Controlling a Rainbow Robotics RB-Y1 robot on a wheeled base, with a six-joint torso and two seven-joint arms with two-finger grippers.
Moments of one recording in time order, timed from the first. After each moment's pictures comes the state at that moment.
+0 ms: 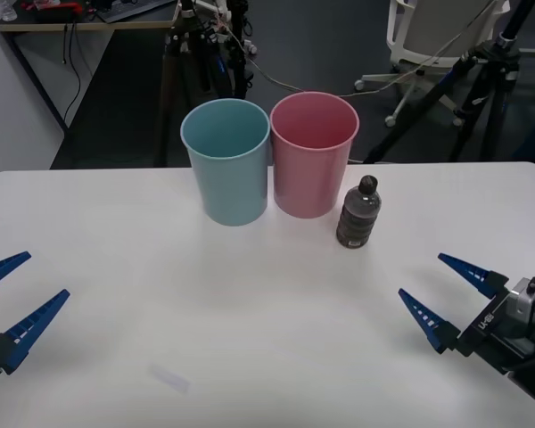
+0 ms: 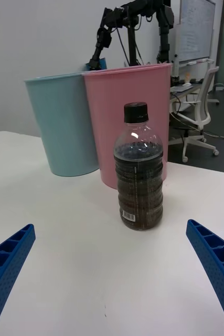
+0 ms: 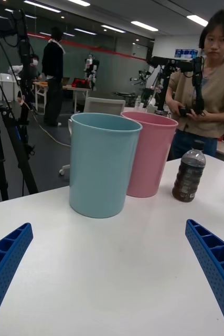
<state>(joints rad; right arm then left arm) 0.18 -0.35 -0.25 -1.42 1.02 -1.05 0.30 0.35 0.40 0.52 -1.66 -0.96 -1.22 0.00</state>
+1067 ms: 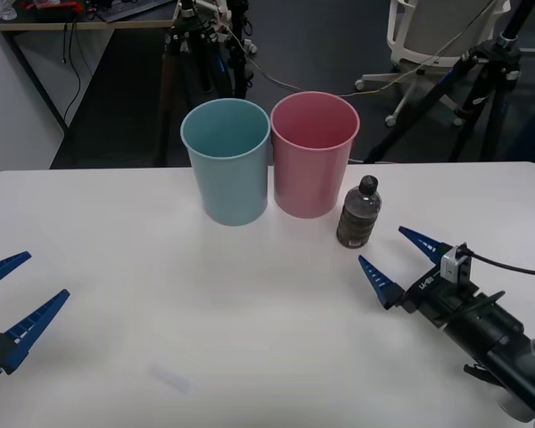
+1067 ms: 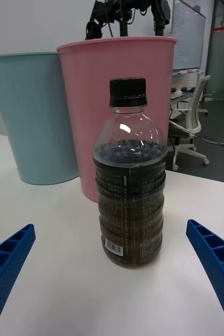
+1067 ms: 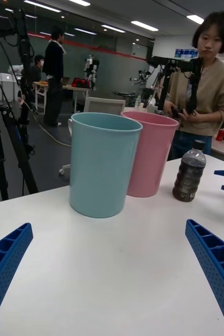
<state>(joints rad) -0.12 -0.24 -0.23 -1.06 1.03 -1.00 0.52 0.35 0.40 0.52 -1.66 -0.96 -1.22 0.00</state>
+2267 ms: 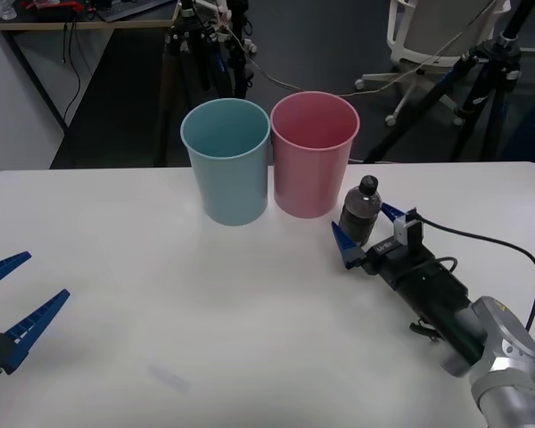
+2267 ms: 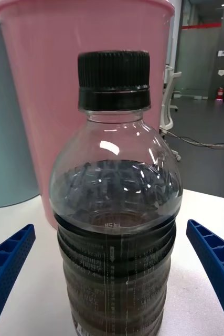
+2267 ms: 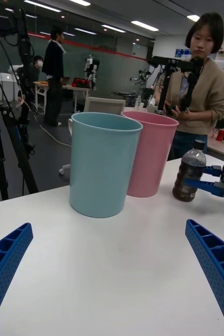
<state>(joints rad) -0.31 -0.13 -0.23 -0.90 1.03 -0.77 0.66 0.35 0.40 0.52 -1.66 -0.96 -1.22 0.00</state>
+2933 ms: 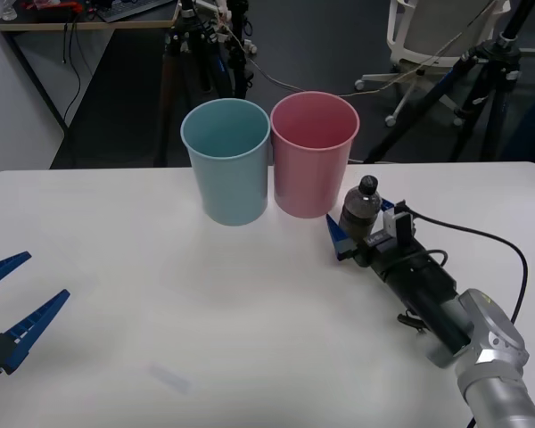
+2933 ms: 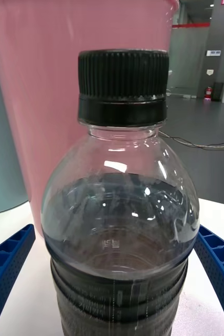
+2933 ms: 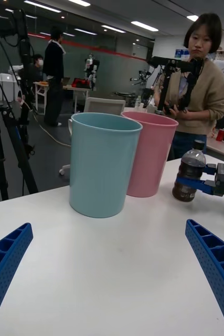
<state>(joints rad) -0.34 -0.10 -0.22 -0.90 1.02 -0.68 0.70 0.35 0.40 0.52 -1.66 -0.96 -1.22 0.00</state>
